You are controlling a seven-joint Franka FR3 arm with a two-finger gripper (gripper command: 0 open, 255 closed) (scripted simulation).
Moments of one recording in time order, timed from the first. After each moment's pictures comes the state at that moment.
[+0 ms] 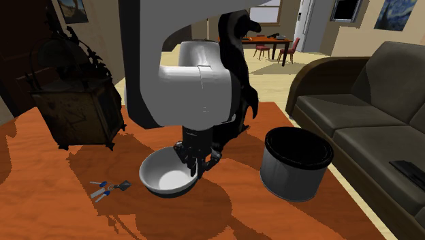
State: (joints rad) arm 0.13 0.24 0.26 -2.29 0.01 2.51 0.58
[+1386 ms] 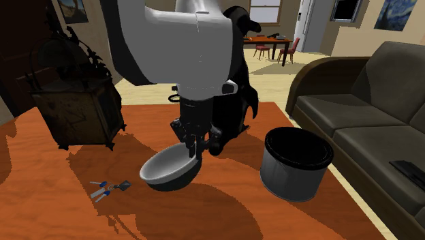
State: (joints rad) arm 0.12 0.09 0.27 -2.26 0.06 2.33 0.56
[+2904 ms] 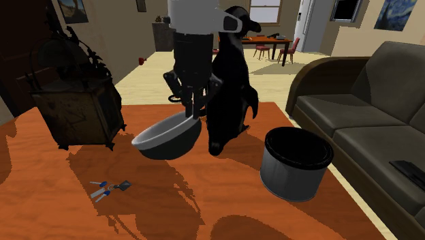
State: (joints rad) arm 0.11 -0.06 0.27 -2.10 0.09 2.03 0.54
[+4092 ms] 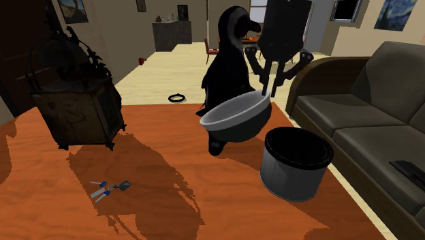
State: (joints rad) arm -0.03 -0.09 0.09 -2.00 0.07 1.88 0.24
